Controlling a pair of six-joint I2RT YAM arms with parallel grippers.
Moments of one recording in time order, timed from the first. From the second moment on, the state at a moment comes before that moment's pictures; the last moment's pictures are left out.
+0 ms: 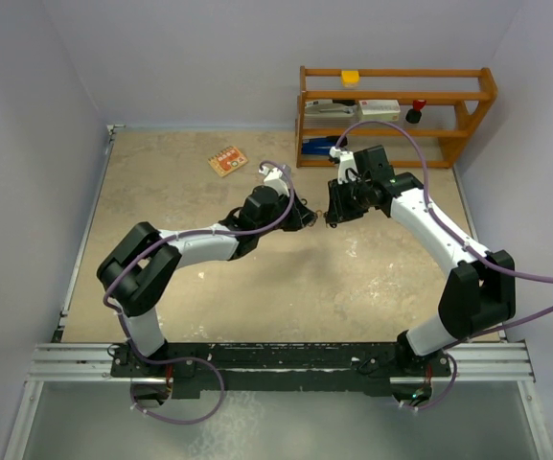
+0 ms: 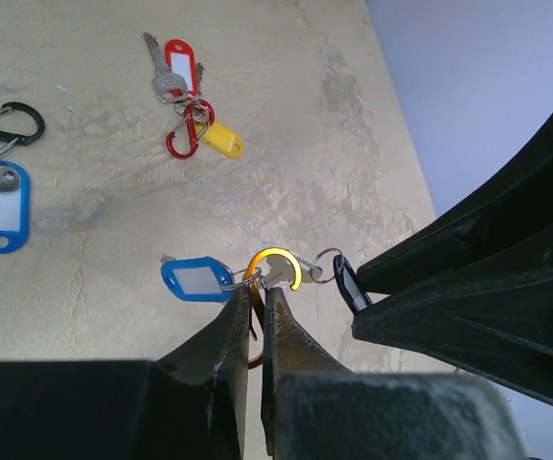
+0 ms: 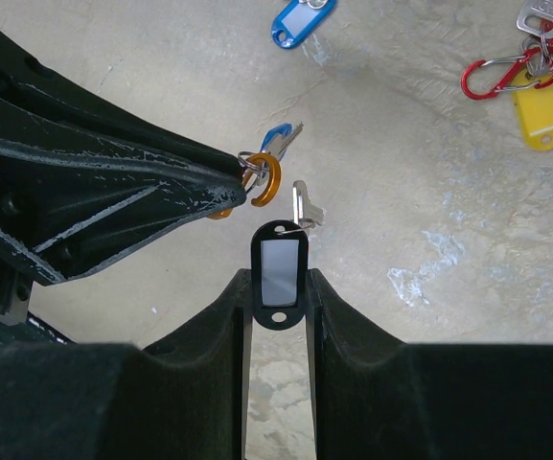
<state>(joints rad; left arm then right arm) -0.75 1.78 1.01 0.46 0.09 -0.78 0.35 1.53 1.26 -0.69 -0.28 0.05</state>
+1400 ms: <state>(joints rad) -0.78 1.80 1.04 0.45 0.07 -0.78 0.36 1.53 1.26 -0.69 -0.28 0.06</state>
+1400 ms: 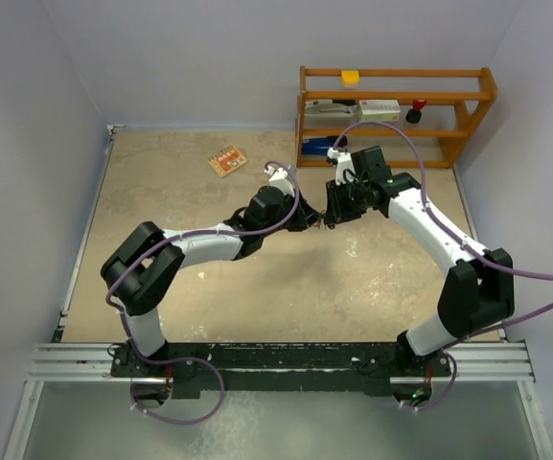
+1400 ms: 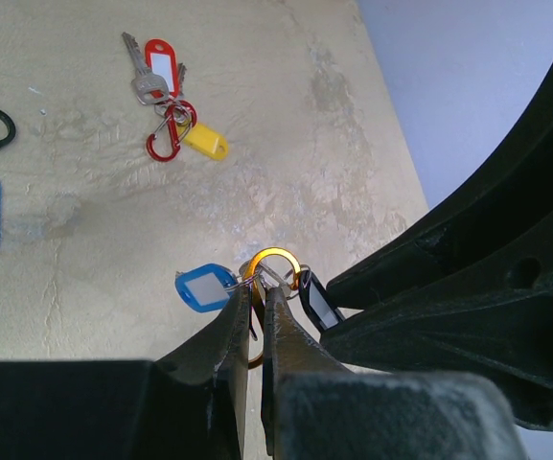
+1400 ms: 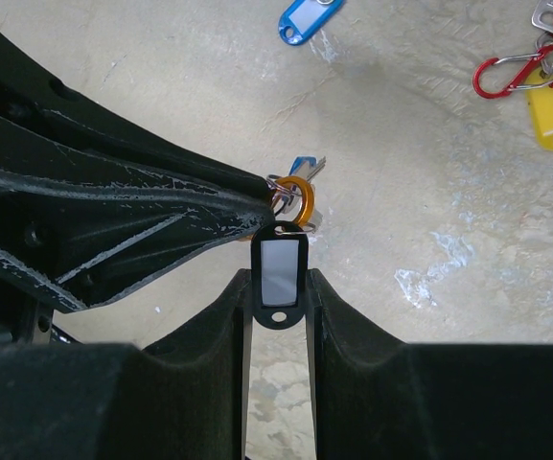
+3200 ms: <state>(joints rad) -0.79 1.78 1.04 0.42 0.08 -0.77 0.36 1.57 1.29 -0.66 -0.28 0.08</state>
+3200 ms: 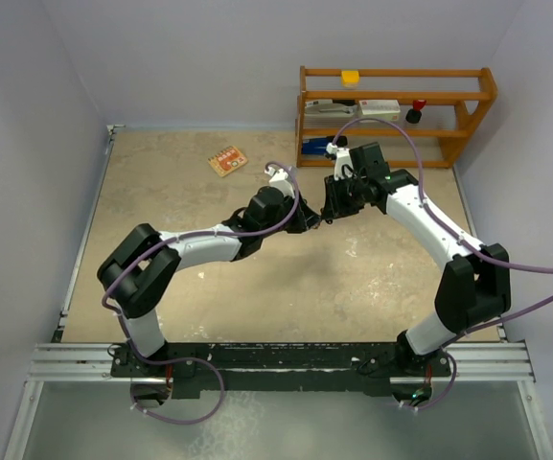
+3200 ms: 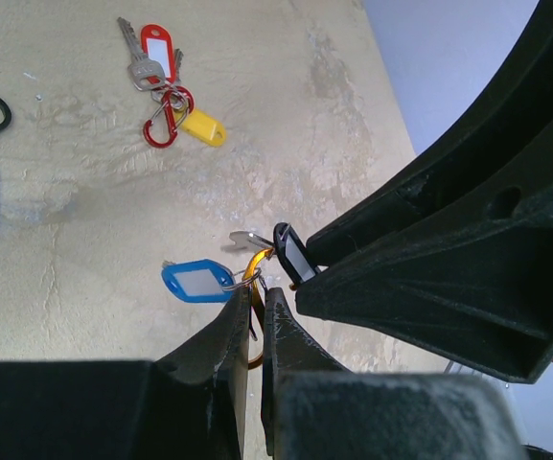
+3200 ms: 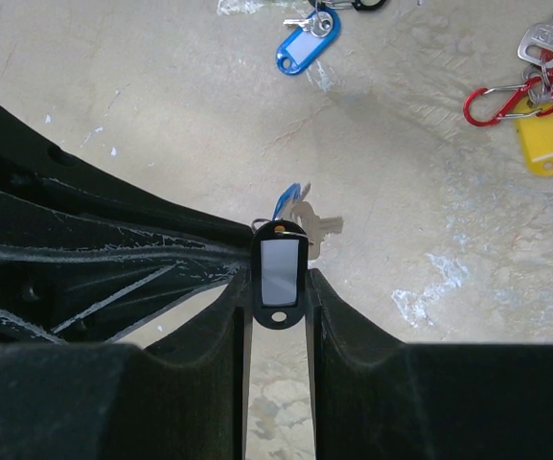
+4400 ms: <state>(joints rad) -0.79 1.75 1.02 0.42 0.07 -0.77 0.35 1.57 1.31 -0.69 -0.27 0.08</state>
